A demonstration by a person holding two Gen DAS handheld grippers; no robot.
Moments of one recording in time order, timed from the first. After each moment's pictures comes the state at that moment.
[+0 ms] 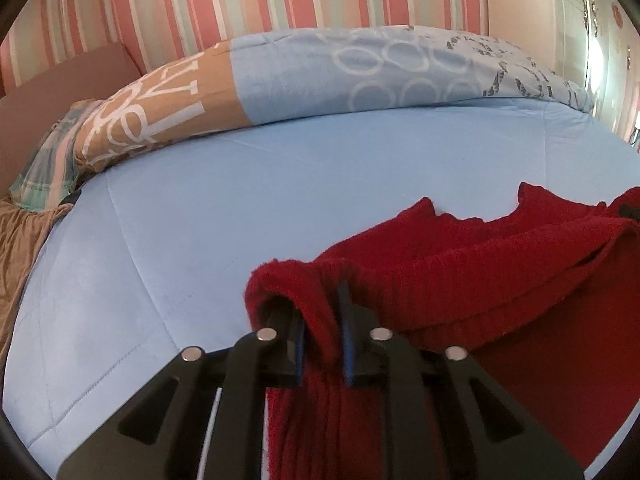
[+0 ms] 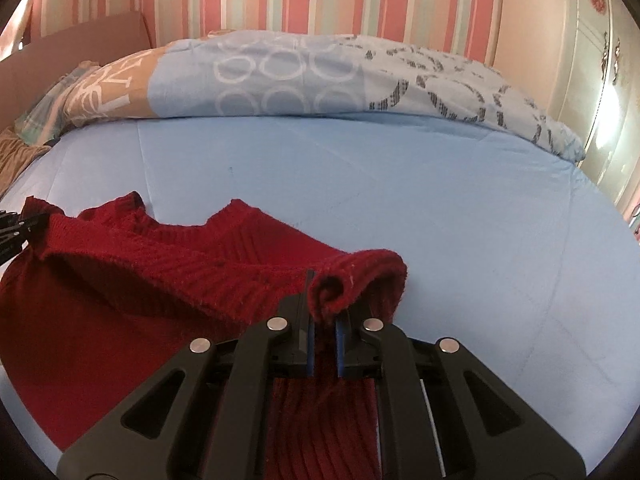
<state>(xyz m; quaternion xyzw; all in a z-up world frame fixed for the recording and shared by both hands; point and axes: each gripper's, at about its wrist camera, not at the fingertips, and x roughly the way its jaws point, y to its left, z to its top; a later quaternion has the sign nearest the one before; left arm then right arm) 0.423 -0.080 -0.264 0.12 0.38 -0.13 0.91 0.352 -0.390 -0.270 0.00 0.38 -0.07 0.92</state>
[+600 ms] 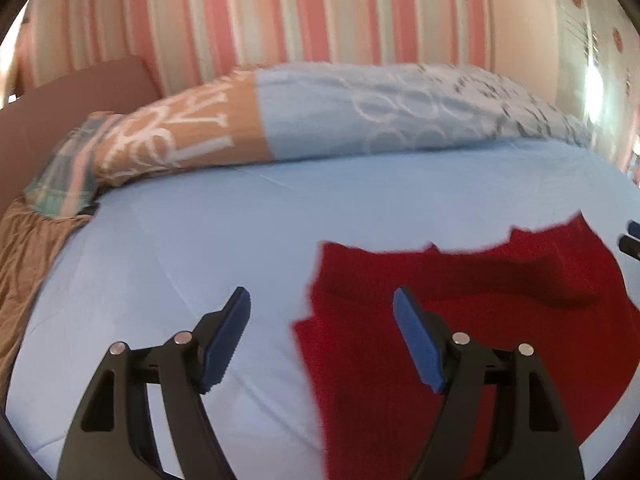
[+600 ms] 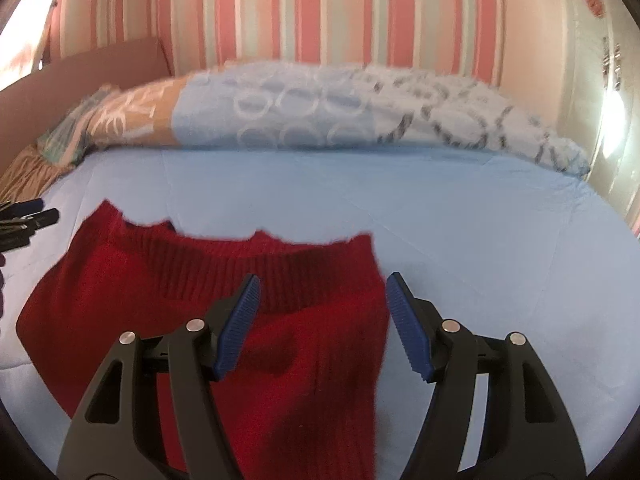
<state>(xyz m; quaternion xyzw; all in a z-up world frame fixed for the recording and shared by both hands) 0.406 -0.056 -0.220 0.10 0.34 -0.14 0.92 0.331 -0.389 -0.241 0.01 0.35 -0.03 0.93</state>
